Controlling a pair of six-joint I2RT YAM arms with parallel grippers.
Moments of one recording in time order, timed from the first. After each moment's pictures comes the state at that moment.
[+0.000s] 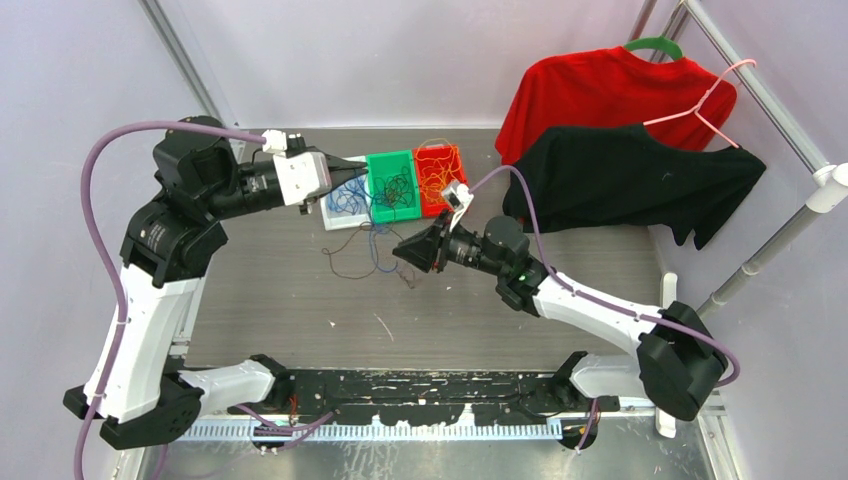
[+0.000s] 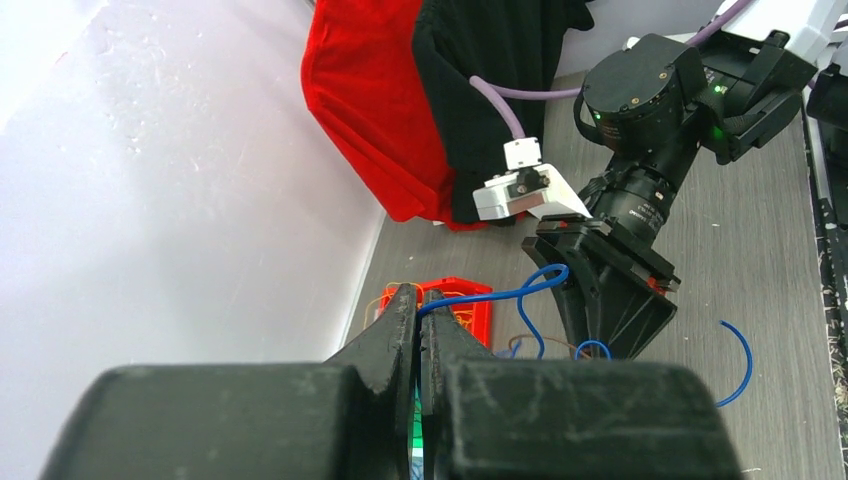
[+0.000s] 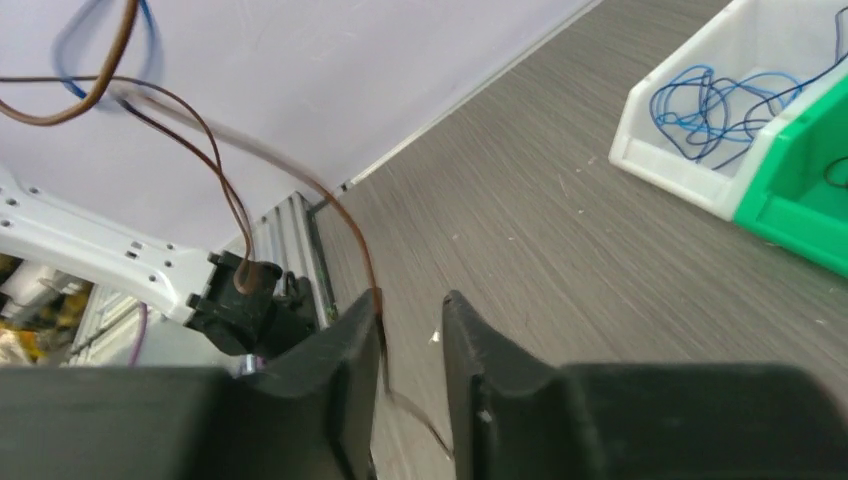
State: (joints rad) left arm -0.54 1.15 1.82 -0.75 0.68 0.66; right arm 0.77 1.25 0.69 0.59 -0.42 0.52
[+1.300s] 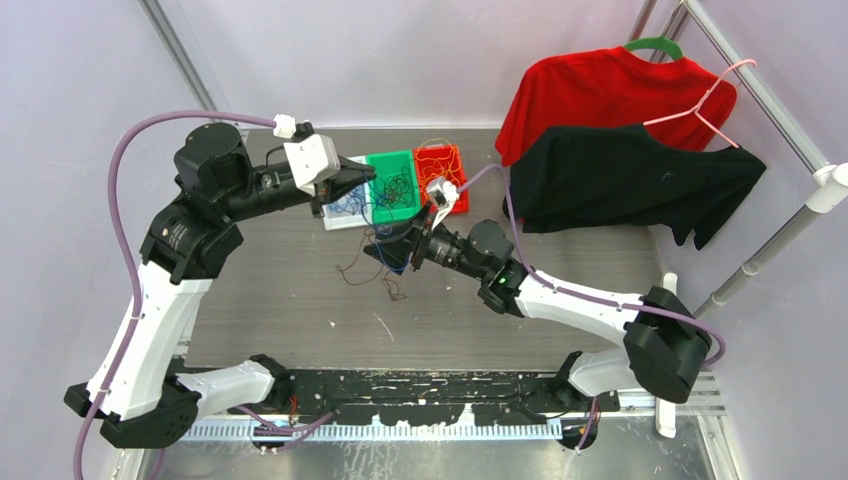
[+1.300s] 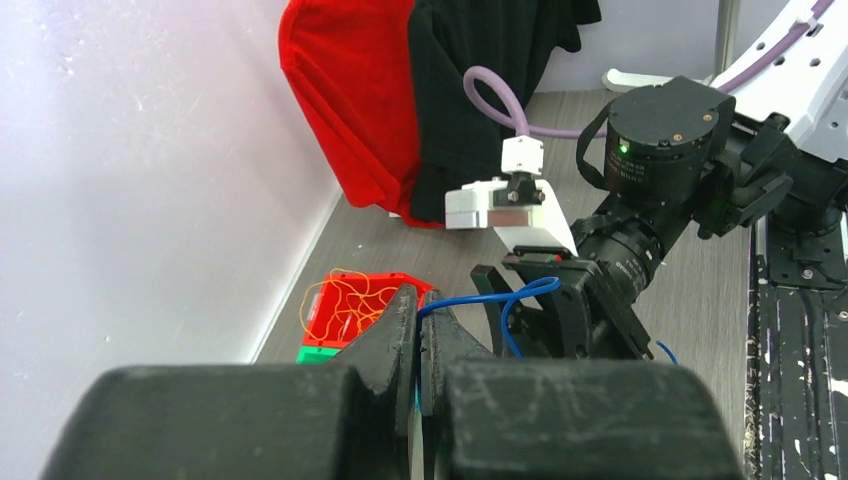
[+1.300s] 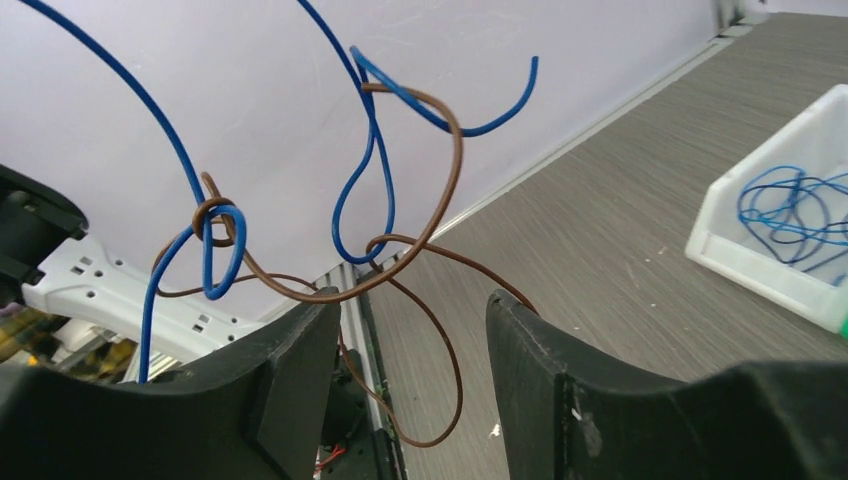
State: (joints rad) left arm -0.55 1.13 1.69 -0.63 0.63 0.44; right arm 0.90 1.32 0.76 0.74 -0.28 0.56
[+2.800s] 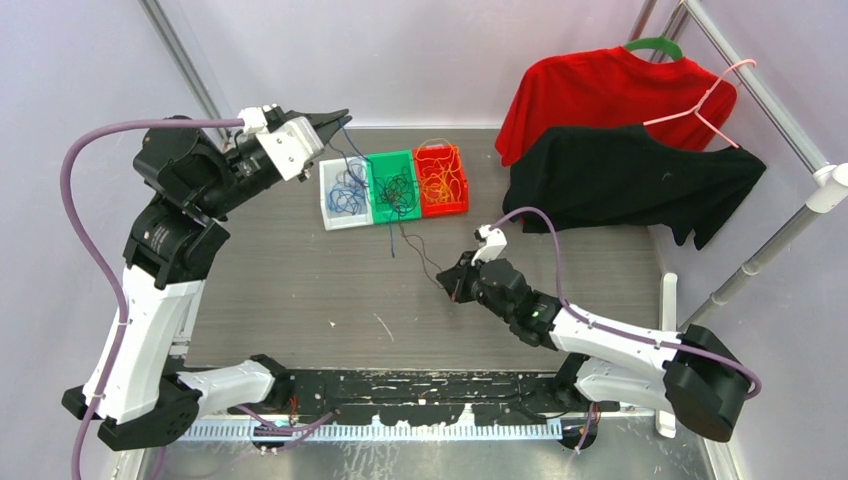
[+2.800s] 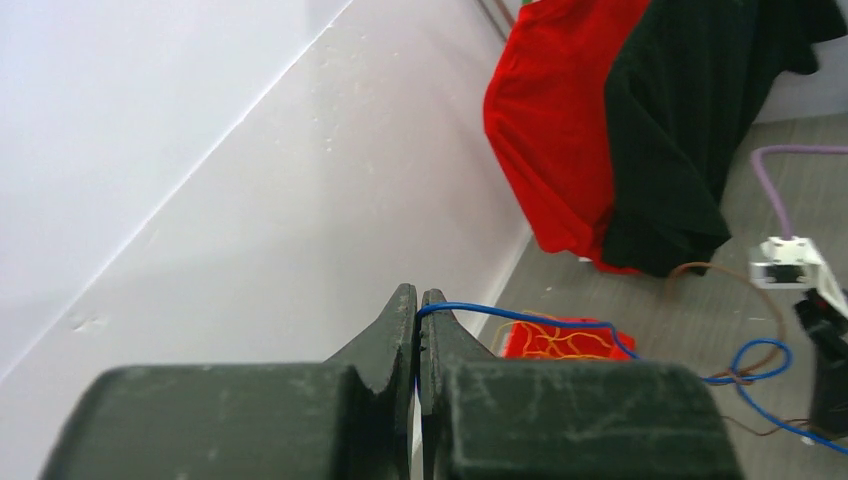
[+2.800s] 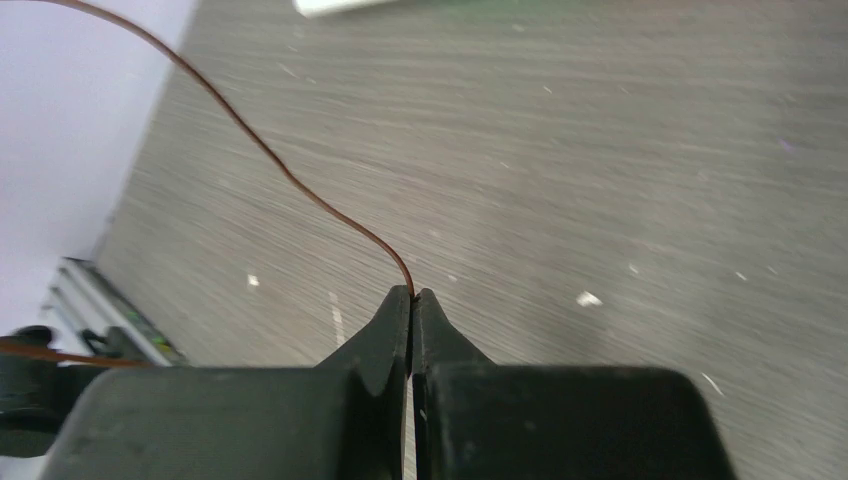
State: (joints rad) left arm -0.56 1.14 1.78 -0.47 0.43 0.60; right arm 0.90 1.05 0.44 0.30 0.20 0.68
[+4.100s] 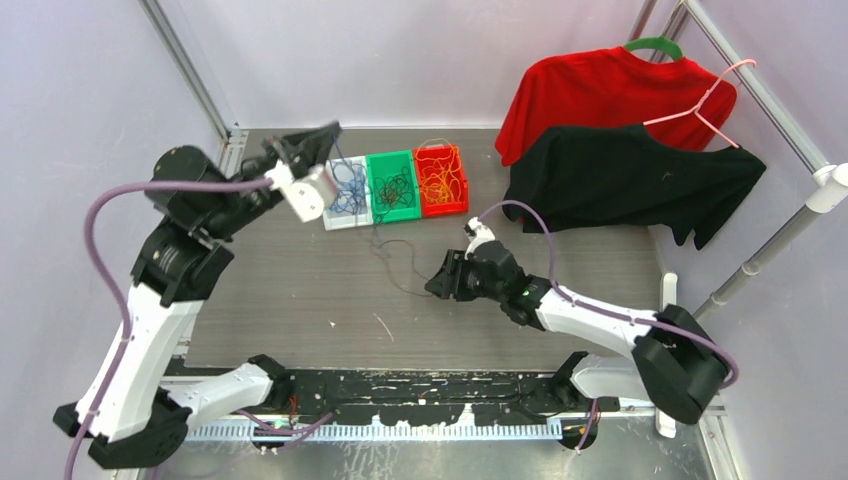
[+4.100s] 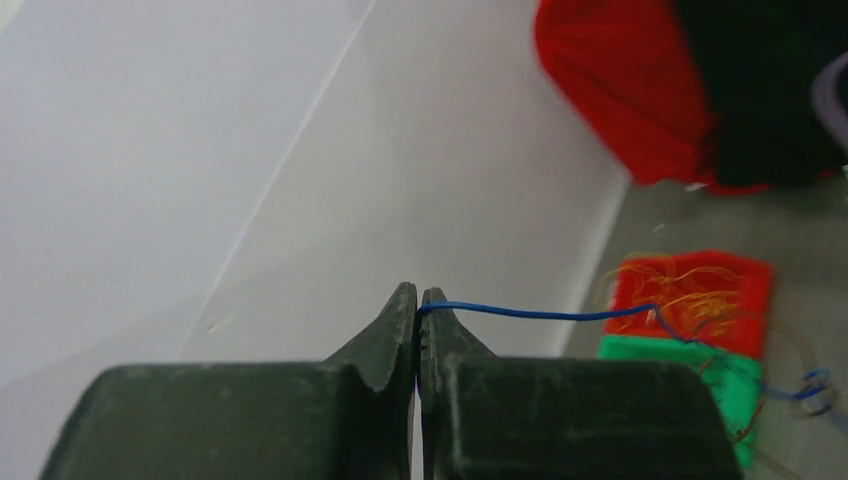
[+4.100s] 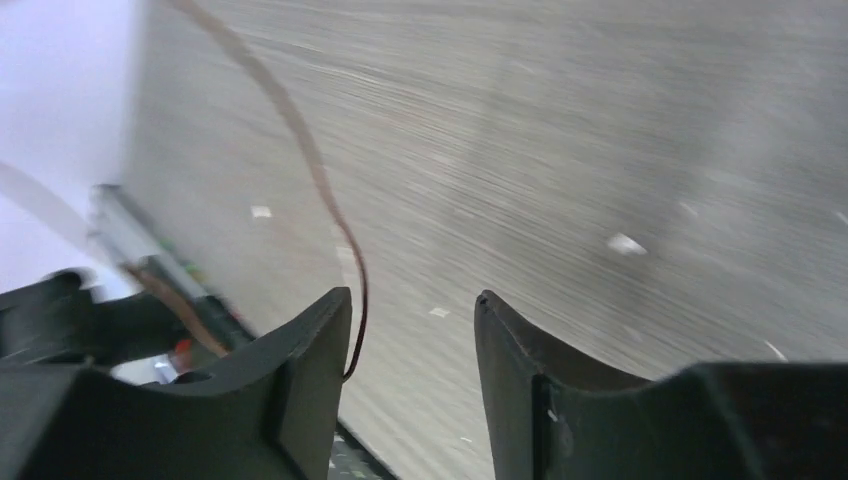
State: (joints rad) left arm -0.56 1.06 1.60 -0.36 0.28 0.99; right arm 0.77 1.25 0.53 0.11 -0.04 0.77
